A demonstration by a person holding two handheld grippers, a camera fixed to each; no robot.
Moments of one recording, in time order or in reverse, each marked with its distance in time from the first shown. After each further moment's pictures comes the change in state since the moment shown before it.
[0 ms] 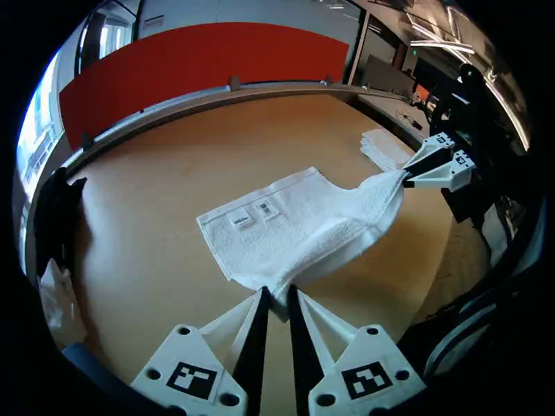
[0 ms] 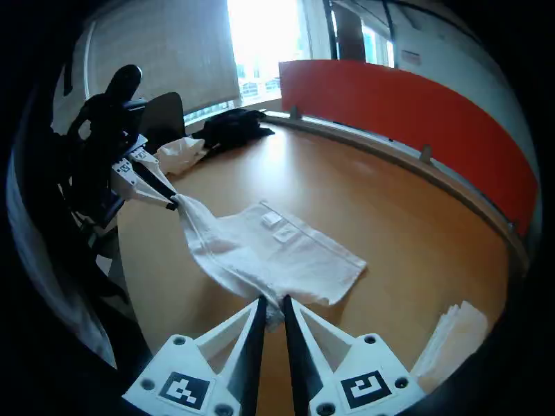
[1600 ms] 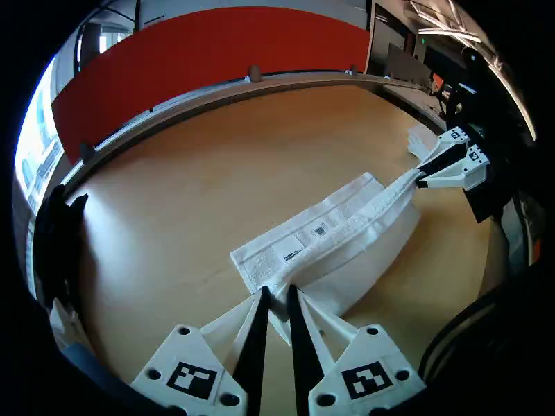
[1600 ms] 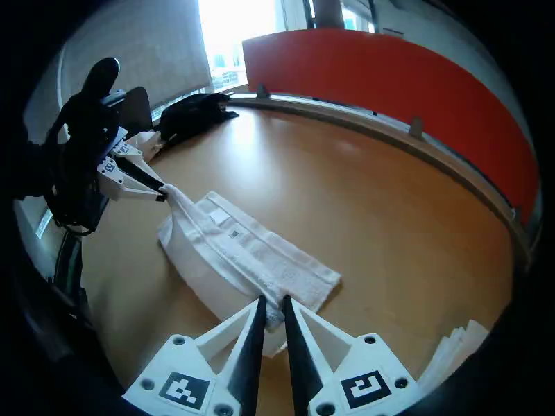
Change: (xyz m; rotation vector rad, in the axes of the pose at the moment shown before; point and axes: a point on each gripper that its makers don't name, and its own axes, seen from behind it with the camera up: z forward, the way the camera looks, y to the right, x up) left arm 0.037 -0.082 0.092 0.105 -0.032 0.043; right arm 0.004 0.079 0.085 -0.066 -0.077 0.075
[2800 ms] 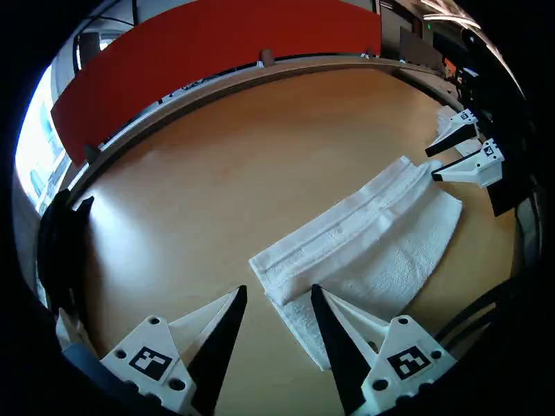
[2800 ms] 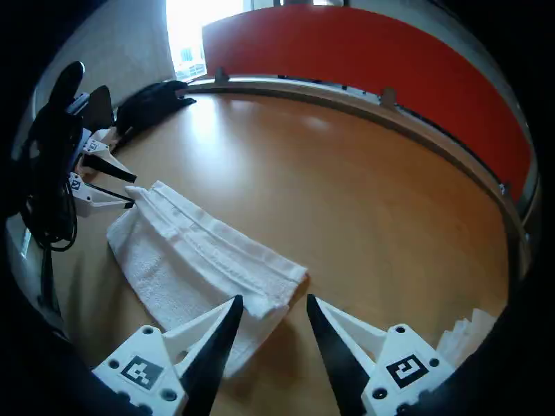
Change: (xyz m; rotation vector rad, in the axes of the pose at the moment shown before) left arm -0.007 -0.031 0.050 0.110 -0.040 0.033; right arm -0.021 0.052 0.039 -0.152 -0.057 0.080
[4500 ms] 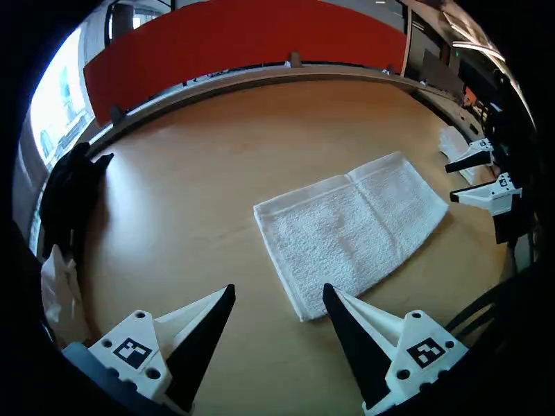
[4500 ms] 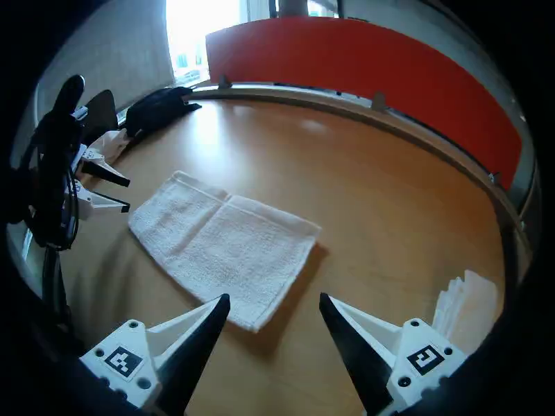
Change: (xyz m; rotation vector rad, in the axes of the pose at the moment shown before) left arm -0.046 0.012 -0.049 0.027 0.003 -0.169; right arm -0.030 -0.030 -0.048 -0.009 0.030 0.025
